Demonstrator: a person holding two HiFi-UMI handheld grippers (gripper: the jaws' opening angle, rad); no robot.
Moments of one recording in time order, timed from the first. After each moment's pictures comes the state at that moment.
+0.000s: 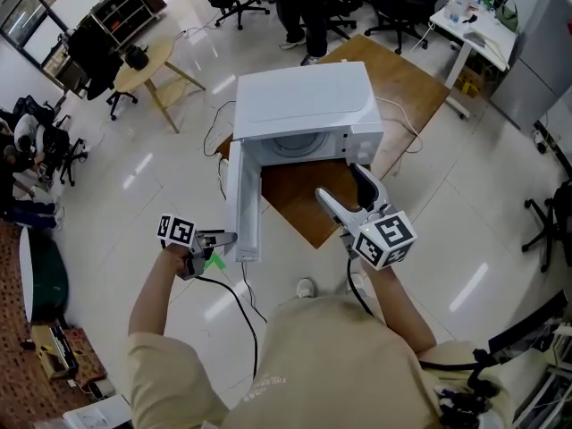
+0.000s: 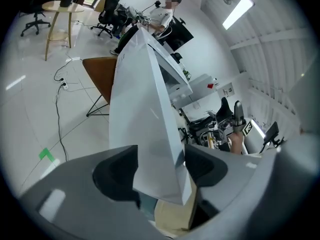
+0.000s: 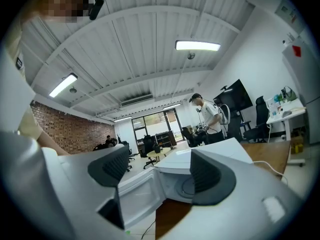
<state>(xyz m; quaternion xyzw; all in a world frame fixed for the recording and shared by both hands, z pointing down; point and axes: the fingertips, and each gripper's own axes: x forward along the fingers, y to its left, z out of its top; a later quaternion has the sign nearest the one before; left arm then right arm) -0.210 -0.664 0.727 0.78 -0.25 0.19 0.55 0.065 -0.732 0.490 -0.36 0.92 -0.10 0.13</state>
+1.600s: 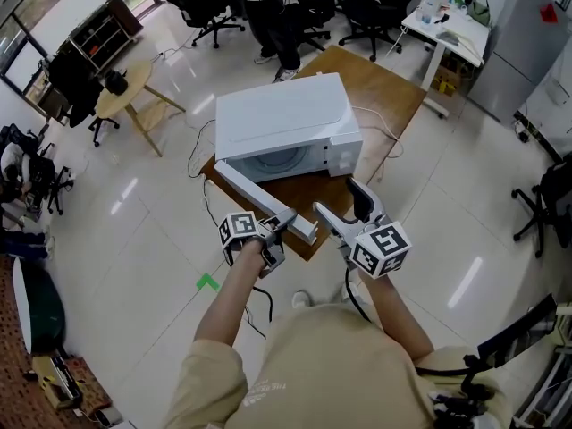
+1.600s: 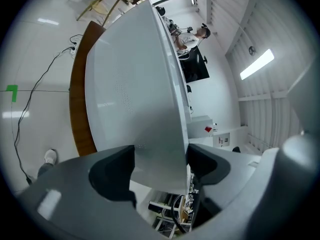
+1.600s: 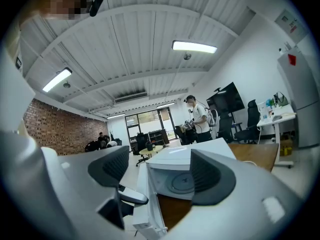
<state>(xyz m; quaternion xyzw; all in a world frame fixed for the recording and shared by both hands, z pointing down) -0.036 -0.732 0.726 0.67 -0.33 -0.03 0.66 0.079 -0.710 0.474 -0.40 0.91 -0.10 0.11</state>
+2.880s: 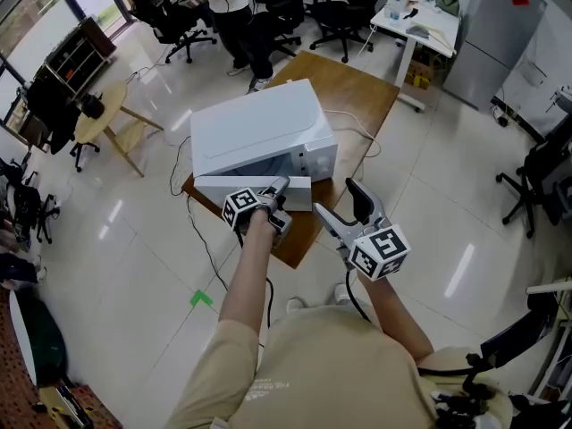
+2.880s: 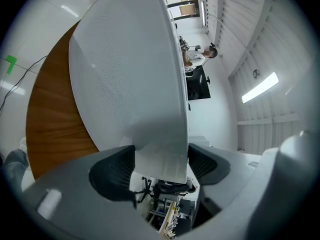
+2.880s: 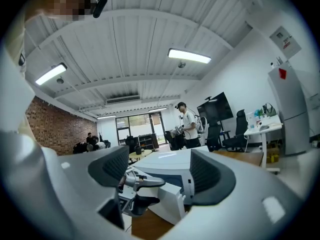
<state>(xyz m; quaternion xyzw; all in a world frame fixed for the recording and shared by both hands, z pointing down) -0.028 -0.812 0.761 0.62 -0.36 -0.14 0.68 0.081 -0.676 0.487 -0.45 0.88 -0.06 0.12</state>
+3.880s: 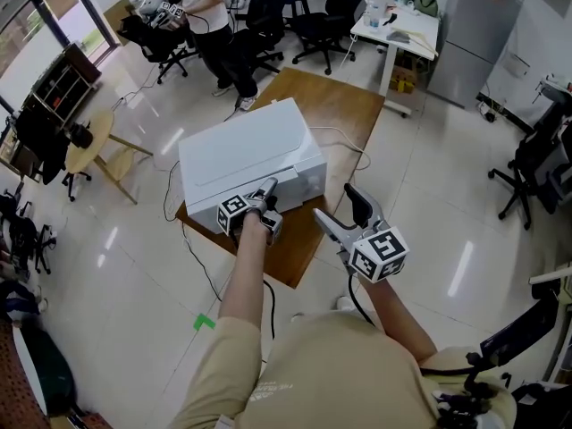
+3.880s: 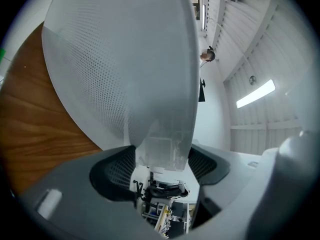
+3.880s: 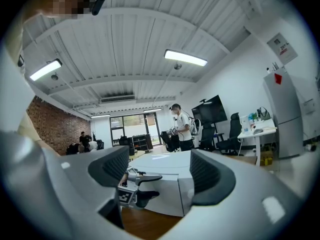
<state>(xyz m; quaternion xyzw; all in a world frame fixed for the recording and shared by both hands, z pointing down) -0.021 -0.871 0.769 0.63 -0.33 -0.18 0.68 0.105 -0.687 0.489 -0.48 0.87 -0.05 0.11</state>
